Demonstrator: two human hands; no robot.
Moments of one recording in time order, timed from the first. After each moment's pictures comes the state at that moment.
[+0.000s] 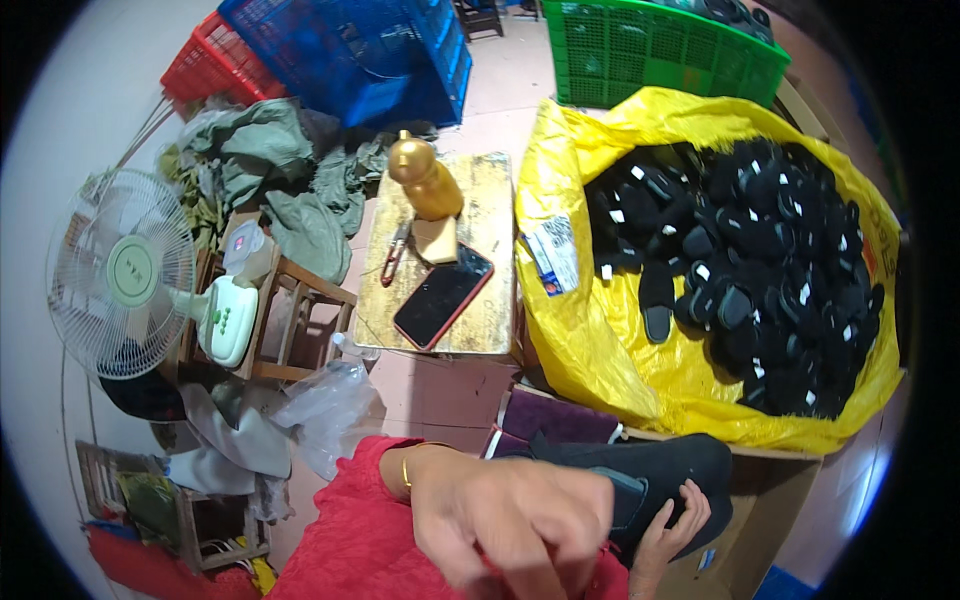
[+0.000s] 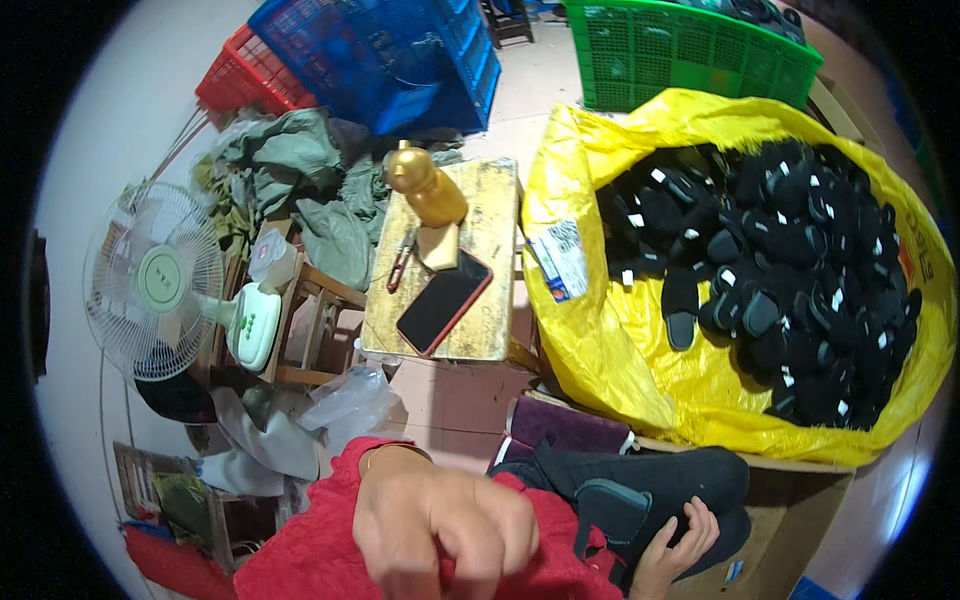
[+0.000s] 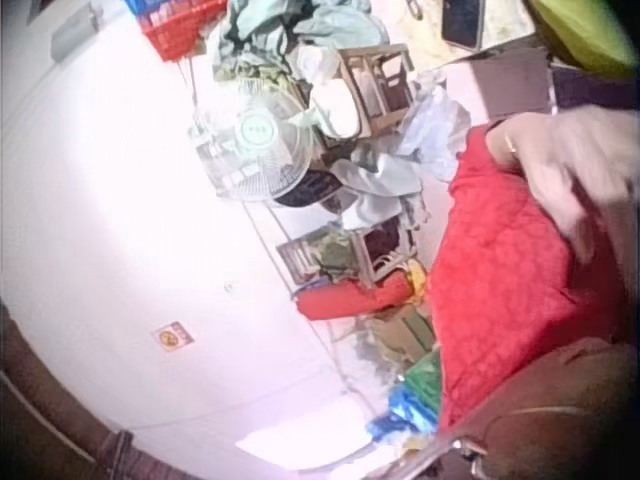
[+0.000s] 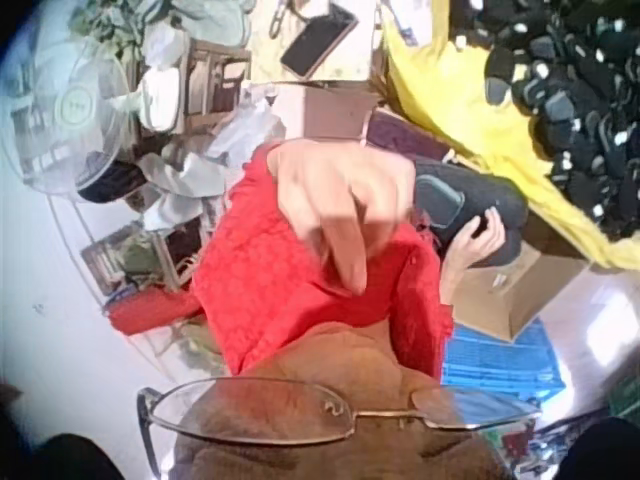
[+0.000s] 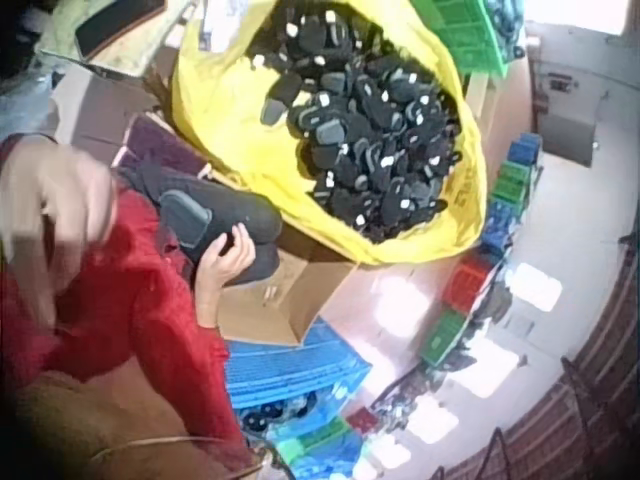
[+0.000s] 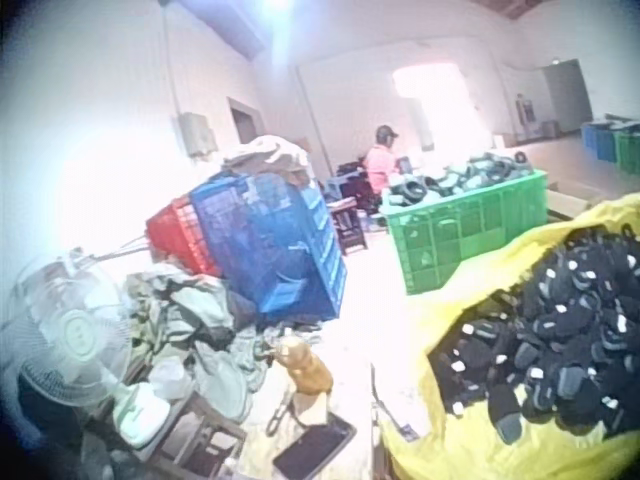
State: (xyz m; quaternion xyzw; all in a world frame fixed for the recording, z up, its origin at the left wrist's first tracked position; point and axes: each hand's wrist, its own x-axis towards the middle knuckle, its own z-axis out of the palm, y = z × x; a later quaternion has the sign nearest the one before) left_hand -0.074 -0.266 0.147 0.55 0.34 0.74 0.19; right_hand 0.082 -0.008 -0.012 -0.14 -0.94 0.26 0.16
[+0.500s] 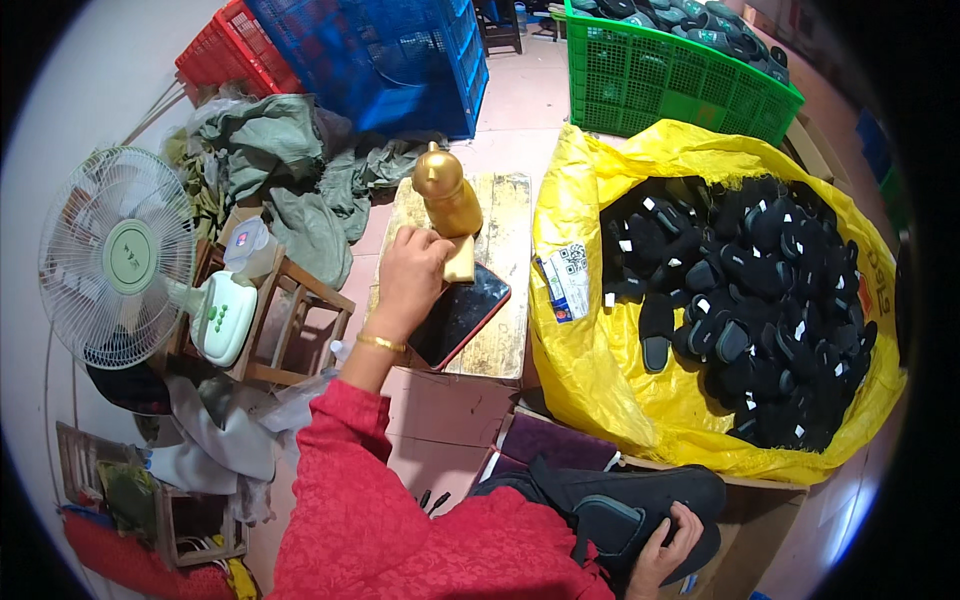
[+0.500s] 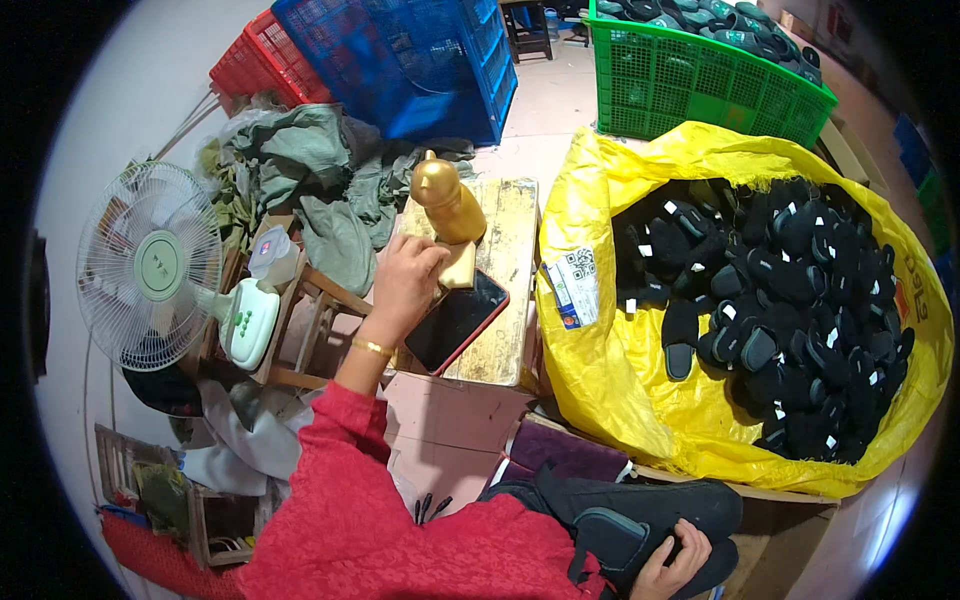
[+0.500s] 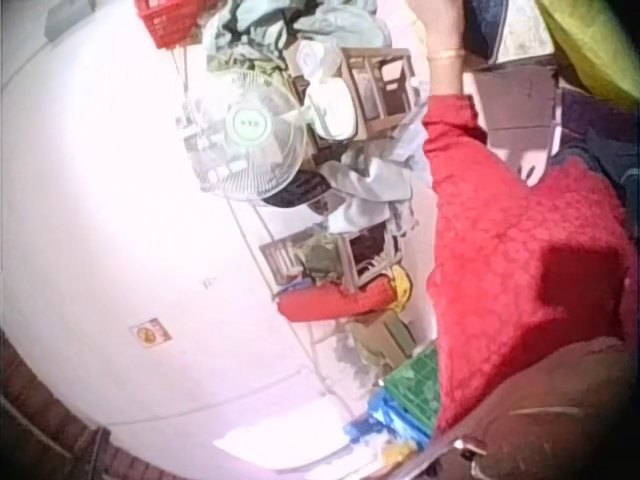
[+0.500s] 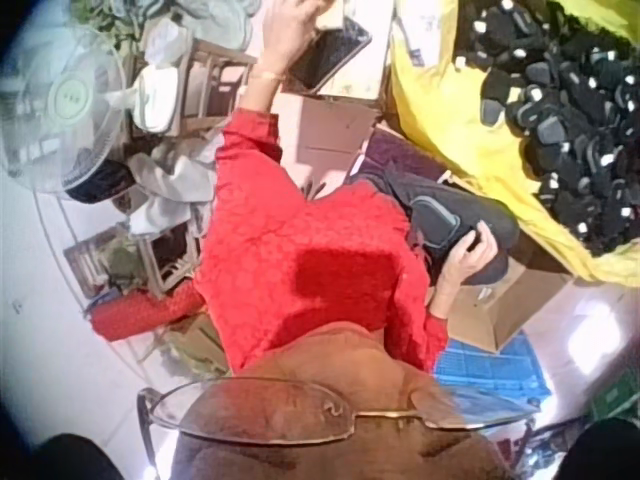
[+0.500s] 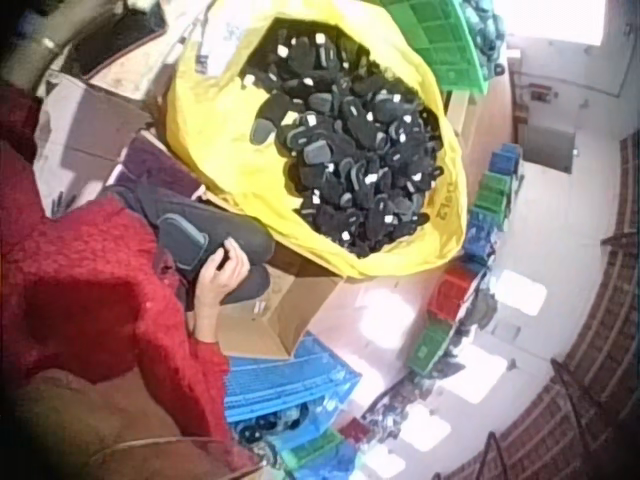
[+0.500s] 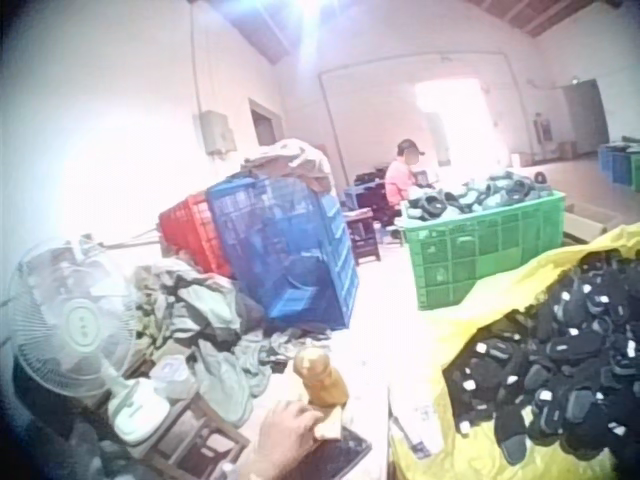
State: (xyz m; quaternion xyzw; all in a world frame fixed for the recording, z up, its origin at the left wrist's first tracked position) left_hand -0.194 -0.430 0.029 0.12 0.95 0.06 -0.28; right_hand 0.073 -0.009 -0.015 -0.11 -0.93 0.31 0.14
